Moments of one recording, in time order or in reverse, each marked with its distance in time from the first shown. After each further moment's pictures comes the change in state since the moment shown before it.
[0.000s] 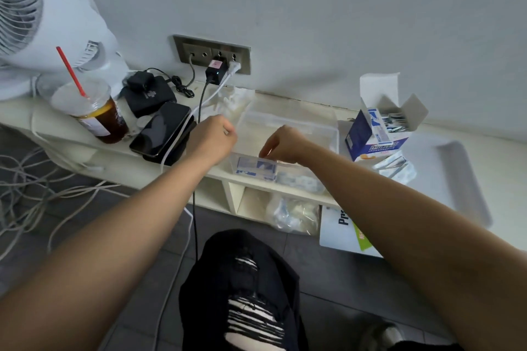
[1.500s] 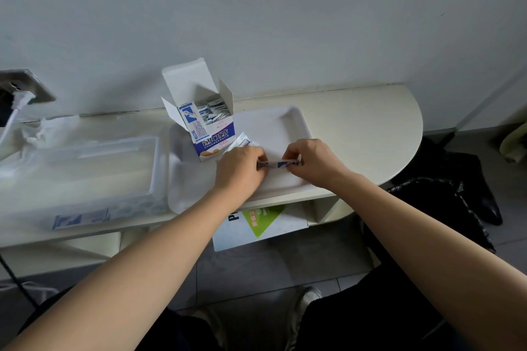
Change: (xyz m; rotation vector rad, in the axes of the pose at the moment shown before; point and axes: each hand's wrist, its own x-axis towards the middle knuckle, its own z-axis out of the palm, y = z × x) left_hand -0.052 0.229 0.228 0.140 -0.173 0.635; right_hand -0.179 0.279 -0.086 -0.074 0.449 0.138
